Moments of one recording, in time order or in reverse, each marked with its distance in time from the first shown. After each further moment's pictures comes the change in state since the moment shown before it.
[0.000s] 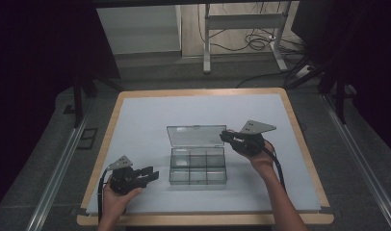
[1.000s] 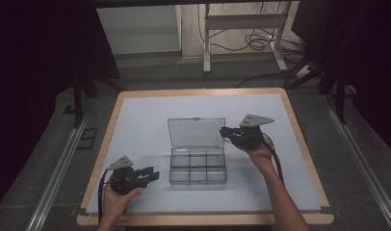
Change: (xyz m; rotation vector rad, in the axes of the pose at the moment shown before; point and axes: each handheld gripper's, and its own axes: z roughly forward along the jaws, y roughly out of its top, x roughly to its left) left arm 0.001 -0.001 0.002 0.006 -0.005 -0.011; right arm -0.017 0.005 0.012 0.026 0.012 0.052
